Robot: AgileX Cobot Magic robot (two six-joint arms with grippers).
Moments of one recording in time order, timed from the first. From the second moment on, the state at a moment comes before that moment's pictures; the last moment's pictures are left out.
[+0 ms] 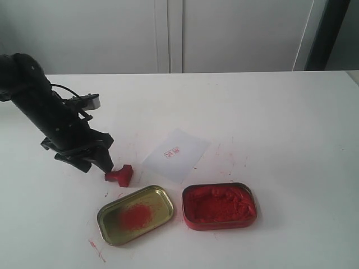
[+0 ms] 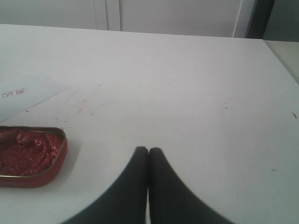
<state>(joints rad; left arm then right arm) -0.23 1.96 -1.29 -0.51 0.93 0.45 0.12 0.00 -0.01 -0.02 0.36 0.04</state>
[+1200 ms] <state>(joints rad) -0.23 1.82 -1.29 -0.17 0.97 0.23 0.12 0.00 -0.01 -0.02 0.36 0.04</state>
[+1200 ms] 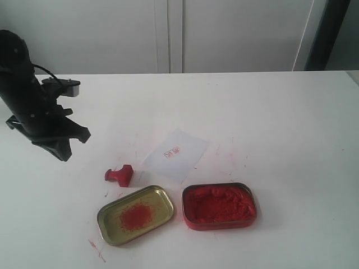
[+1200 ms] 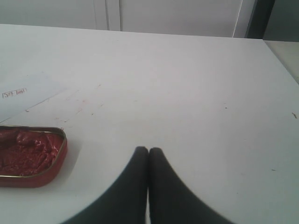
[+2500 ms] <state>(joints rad) -0.11 1.10 -0.99 -0.13 1.06 0.22 0.12 0.00 -0.01 -0.02 0.36 0.04</state>
